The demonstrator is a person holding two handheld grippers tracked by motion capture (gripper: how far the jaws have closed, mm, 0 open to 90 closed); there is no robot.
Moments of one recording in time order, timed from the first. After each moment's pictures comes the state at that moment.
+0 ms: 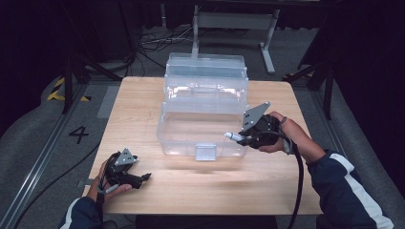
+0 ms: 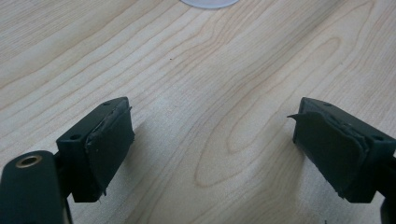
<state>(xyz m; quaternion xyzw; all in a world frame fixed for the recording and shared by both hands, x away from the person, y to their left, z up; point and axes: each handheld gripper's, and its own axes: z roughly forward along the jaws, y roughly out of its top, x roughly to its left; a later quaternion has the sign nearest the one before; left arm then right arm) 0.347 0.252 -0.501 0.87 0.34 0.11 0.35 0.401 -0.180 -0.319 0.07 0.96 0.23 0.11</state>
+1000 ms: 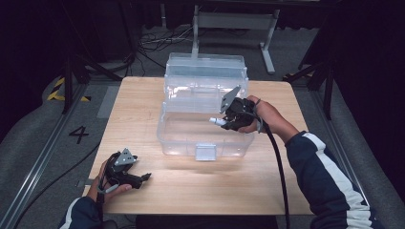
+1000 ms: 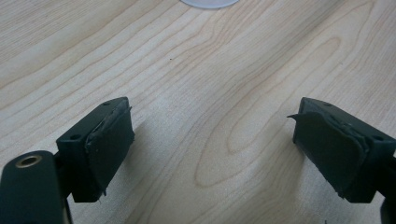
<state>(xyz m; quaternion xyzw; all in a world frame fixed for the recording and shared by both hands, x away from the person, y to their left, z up) 0.347 0.252 -0.501 0.87 0.34 0.11 0.35 0.467 -0.132 -0.336 0.08 0.97 0.19 0.11</state>
